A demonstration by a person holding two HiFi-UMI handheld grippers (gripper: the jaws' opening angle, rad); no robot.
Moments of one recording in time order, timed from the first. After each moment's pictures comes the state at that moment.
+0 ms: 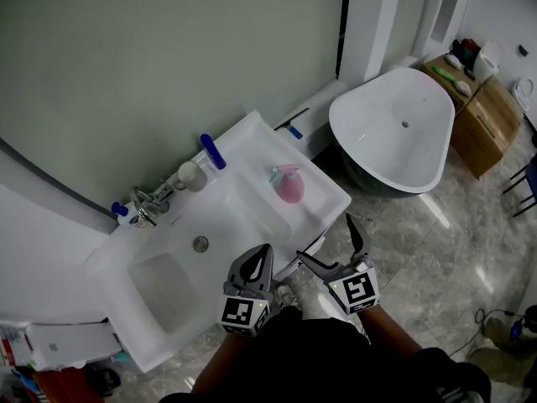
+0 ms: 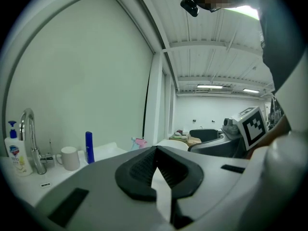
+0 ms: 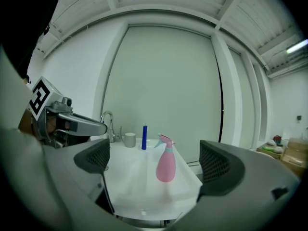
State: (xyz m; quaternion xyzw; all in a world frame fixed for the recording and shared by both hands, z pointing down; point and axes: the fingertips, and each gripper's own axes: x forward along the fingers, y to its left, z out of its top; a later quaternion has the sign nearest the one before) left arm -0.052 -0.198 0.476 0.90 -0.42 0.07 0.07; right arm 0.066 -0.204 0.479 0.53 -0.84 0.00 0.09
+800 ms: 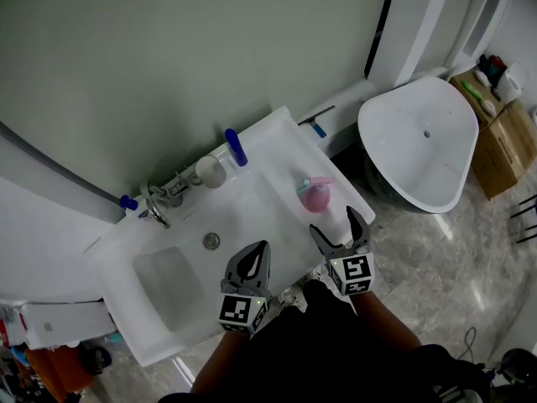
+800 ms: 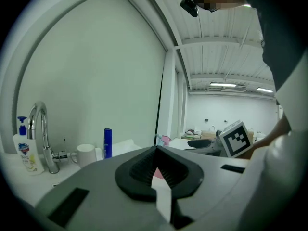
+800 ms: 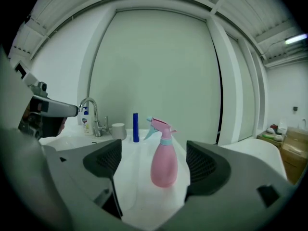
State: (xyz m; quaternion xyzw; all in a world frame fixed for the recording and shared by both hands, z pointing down) left arm -0.108 -0.257 0.493 0.87 -0.47 0.07 0.10; right arm 0.051 -0.308 0.545 0.56 -0.82 0.06 0.12
